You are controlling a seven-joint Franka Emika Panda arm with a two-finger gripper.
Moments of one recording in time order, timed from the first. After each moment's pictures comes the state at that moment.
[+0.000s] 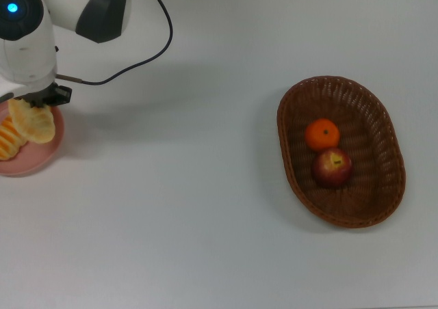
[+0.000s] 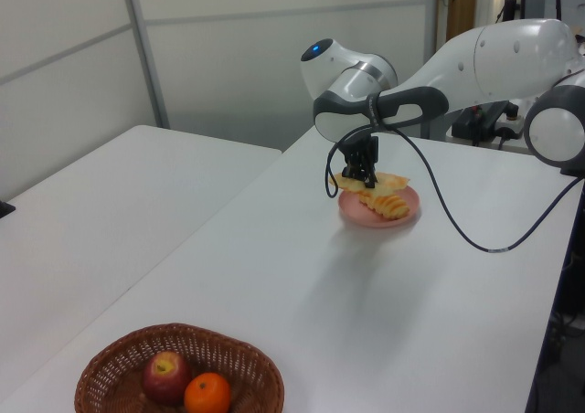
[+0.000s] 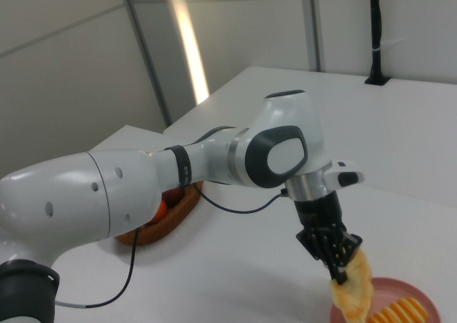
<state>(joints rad) -0.29 0.50 0.07 -1.40 -0.39 1.81 -0.09</state>
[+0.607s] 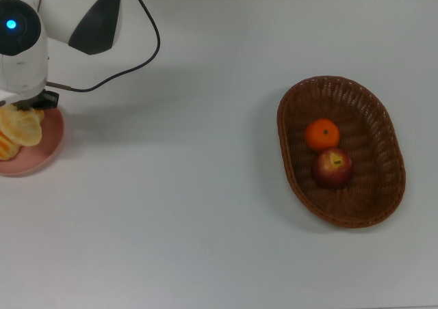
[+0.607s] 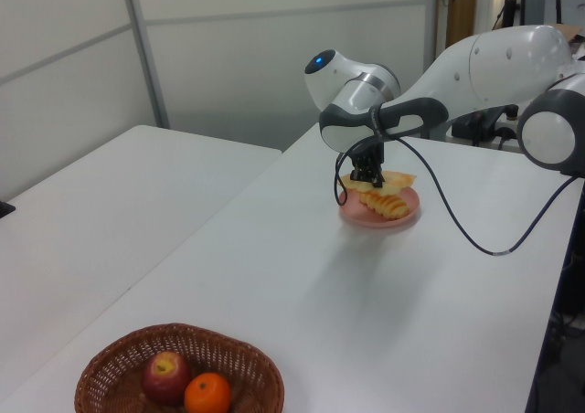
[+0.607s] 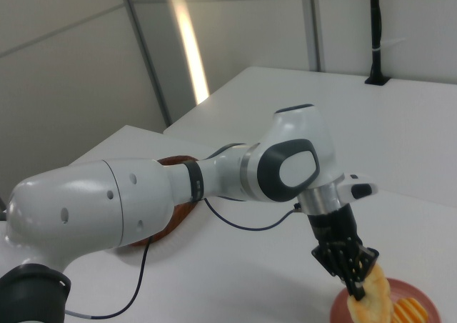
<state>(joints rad) -0.29 0.54 0.04 -1.41 -0.46 1.84 -0.10</state>
